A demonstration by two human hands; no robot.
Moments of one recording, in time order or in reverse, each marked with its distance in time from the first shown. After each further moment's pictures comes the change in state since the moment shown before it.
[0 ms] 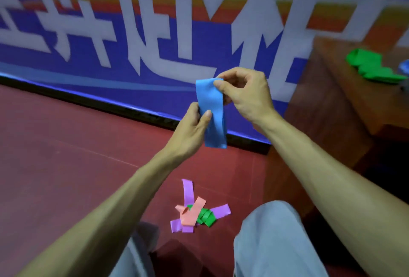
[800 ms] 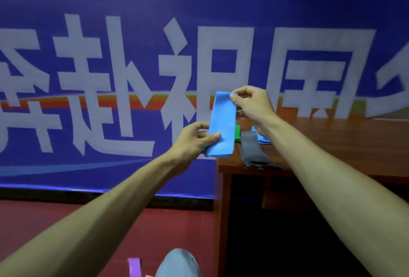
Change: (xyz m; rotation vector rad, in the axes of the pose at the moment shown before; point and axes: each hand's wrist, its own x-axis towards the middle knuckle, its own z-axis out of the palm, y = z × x) left_hand -0.032 0.240 0.116 -0.321 -0.329 0.111; right_hand -0.046 -0.155 -0.251 -0.084 0.391 0.011
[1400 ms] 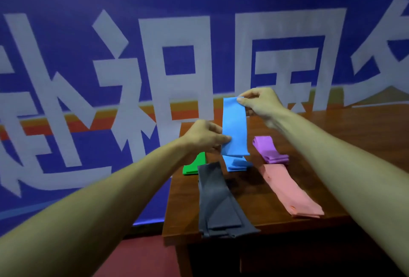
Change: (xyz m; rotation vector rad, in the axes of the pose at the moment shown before) left_hand 0.203 -0.004 0.111 0.307 -0.237 -0.160; right_hand 0.163 0.107 -0.130 -0.175 0.088 0.155
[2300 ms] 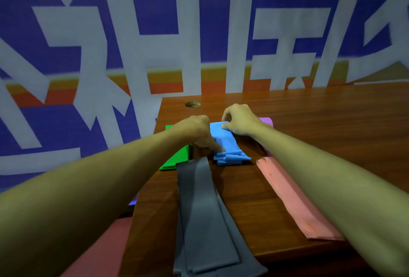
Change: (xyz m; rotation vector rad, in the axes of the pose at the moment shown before) left_hand 0.111 -0.057 0.022 0.852 -0.212 -0.167; right_hand 0.053 0.126 0.047 -0.814 -0.307 0.011
